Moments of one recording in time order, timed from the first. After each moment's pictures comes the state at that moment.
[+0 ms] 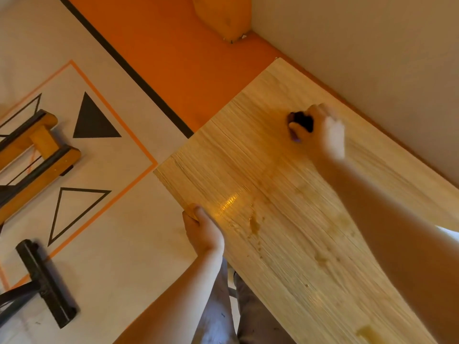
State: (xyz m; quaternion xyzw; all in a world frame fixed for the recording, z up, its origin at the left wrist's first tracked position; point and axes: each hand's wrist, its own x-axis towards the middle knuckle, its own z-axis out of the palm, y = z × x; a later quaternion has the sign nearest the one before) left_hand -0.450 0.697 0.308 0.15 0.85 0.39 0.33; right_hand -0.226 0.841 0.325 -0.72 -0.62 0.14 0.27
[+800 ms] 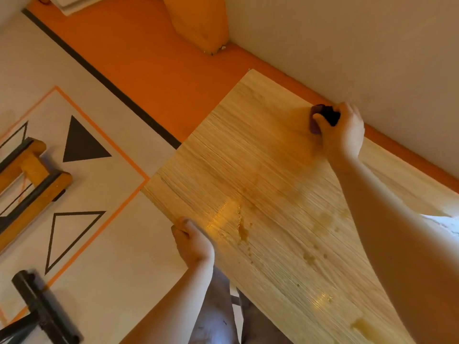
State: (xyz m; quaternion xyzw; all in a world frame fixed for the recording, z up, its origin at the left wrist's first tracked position) left_hand -0.454 0.695 0.302 0.17 0.86 0.36 0.31; right_hand -0.161 0.834 0.328 -0.82 -0.45 0.14 0.32
